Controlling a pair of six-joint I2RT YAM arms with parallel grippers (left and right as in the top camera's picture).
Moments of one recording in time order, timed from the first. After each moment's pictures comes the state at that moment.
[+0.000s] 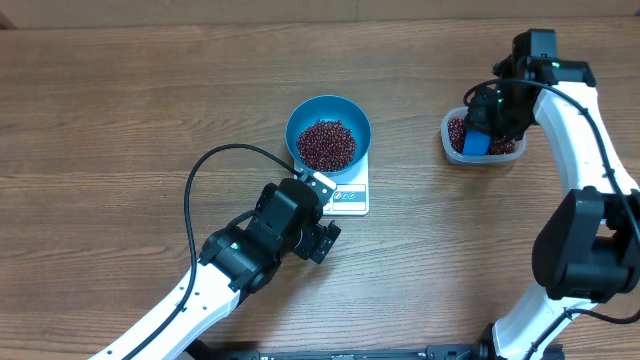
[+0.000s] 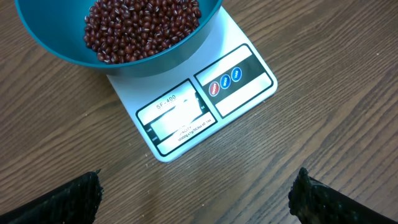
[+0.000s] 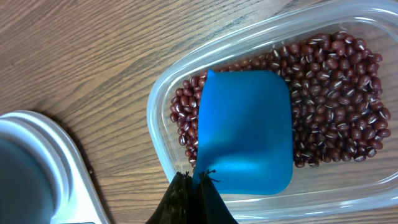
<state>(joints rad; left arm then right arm) -0.70 1.20 0.78 -0.47 -0.11 -0.05 -0.10 1.94 1.64 -1.04 -0.22 0.27</state>
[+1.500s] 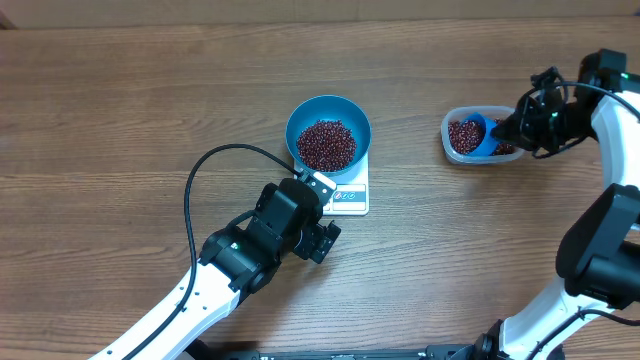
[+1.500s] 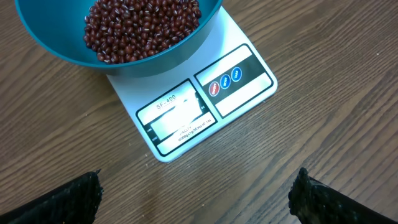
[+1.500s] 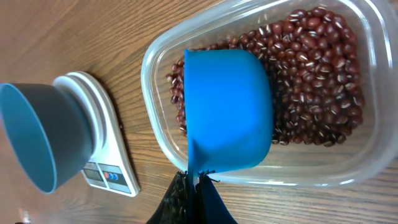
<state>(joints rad) -0.70 1.20 0.78 -0.47 -0.11 -0.05 -0.35 1.96 1.64 -1.17 -0.58 -0.03</state>
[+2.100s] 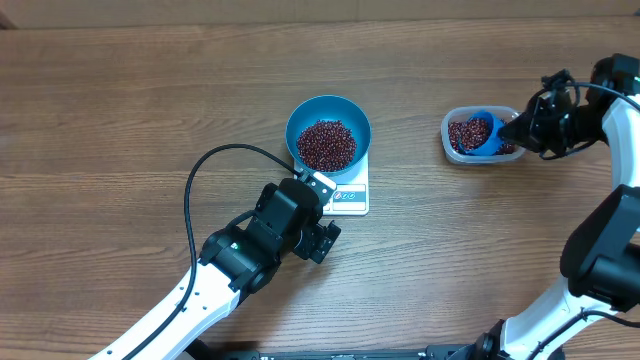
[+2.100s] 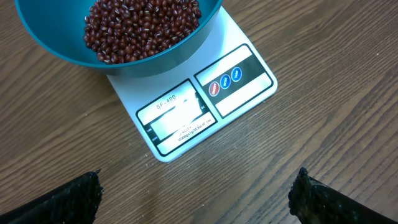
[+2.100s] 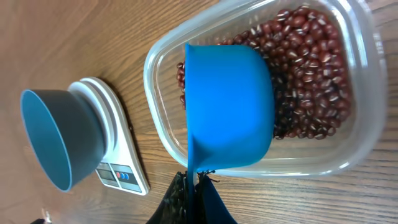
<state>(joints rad) -0.70 1.20 0.78 -0.47 -0.11 -0.05 -0.39 1.96 1.64 -1.17 -0.62 -0.03</state>
